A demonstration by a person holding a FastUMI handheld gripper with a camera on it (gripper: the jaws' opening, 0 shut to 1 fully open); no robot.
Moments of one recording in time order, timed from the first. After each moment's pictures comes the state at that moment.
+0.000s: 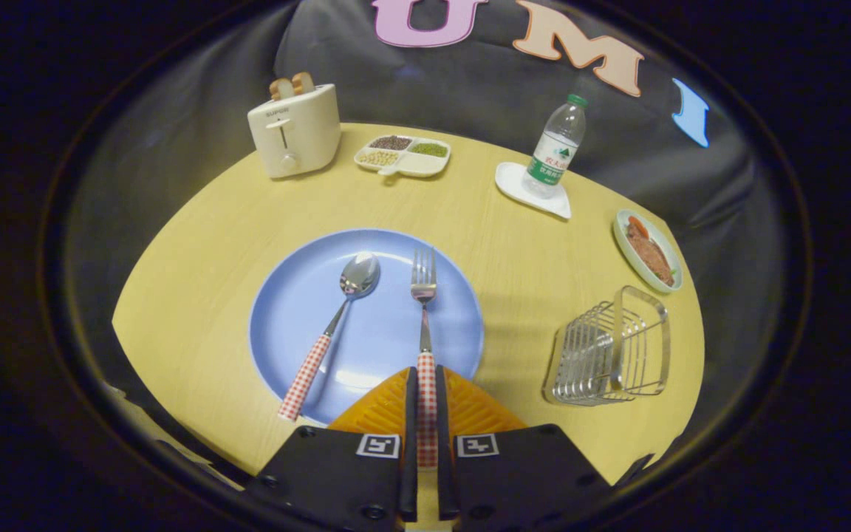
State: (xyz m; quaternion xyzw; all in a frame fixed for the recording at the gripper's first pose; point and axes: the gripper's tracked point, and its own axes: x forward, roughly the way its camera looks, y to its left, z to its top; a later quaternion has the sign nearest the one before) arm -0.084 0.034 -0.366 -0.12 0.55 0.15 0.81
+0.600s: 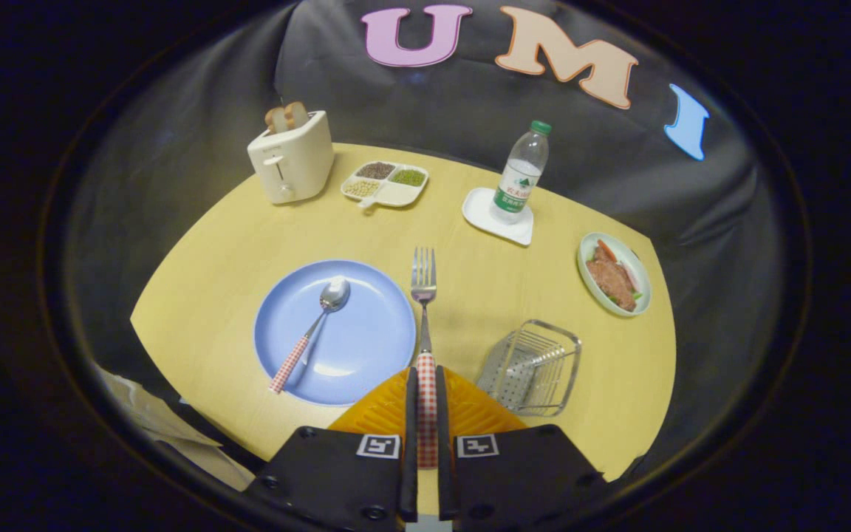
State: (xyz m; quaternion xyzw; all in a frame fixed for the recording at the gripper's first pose) arm -0.050 -0.025 -0.293 -0.13 0.55 0.18 0.81
